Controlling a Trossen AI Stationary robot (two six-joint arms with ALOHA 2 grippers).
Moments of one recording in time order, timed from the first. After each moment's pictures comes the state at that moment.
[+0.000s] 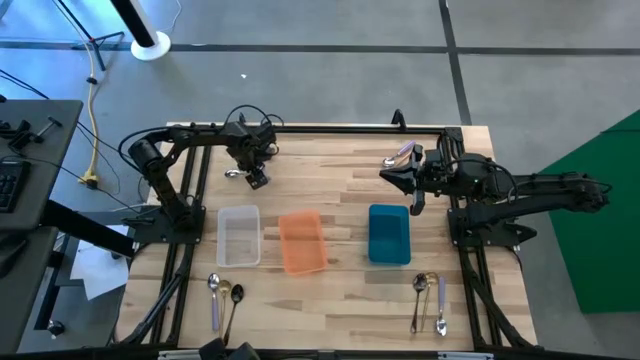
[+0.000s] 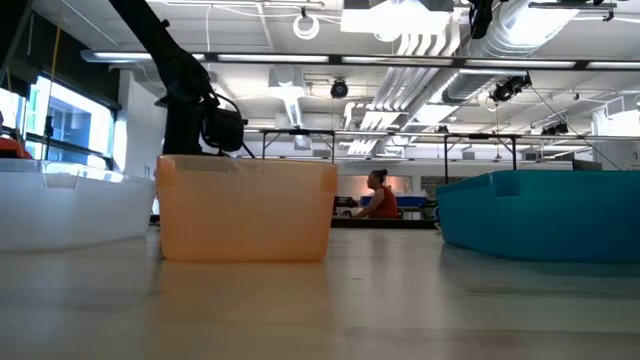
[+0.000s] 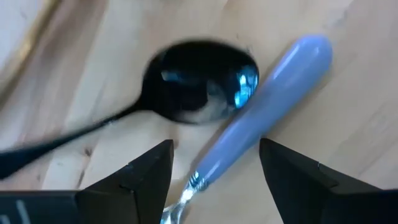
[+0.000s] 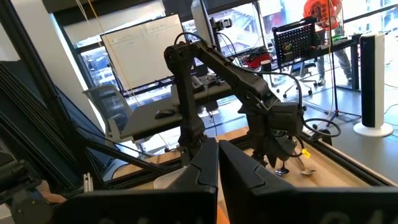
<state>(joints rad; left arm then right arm) 0.74 1.73 0.96 -0.82 -0.07 0.21 -0.03 0.78 0.65 0.19 0.11 0.26</state>
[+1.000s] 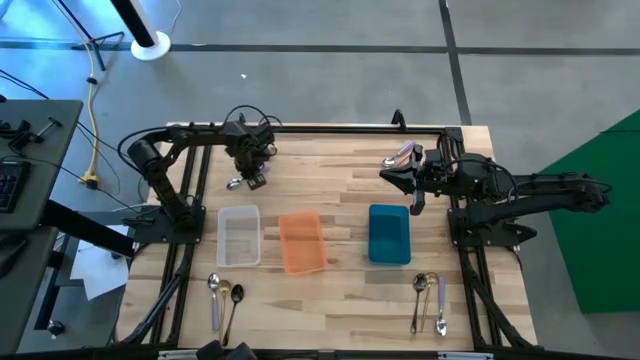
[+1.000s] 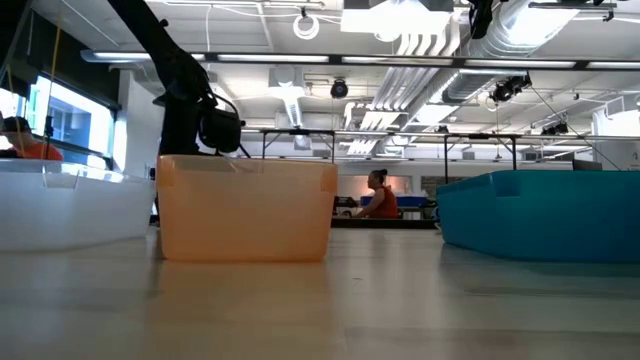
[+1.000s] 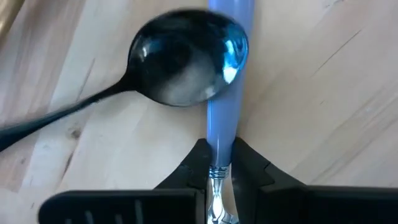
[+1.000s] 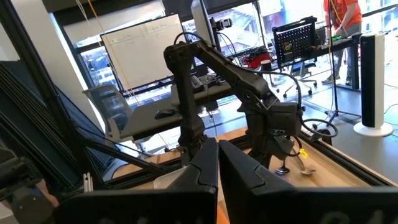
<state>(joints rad) 0.75 1.72 0.95 -0.84 -0.05 0.18 -0.03 0.78 0.65 0.19 0.11 0.26</state>
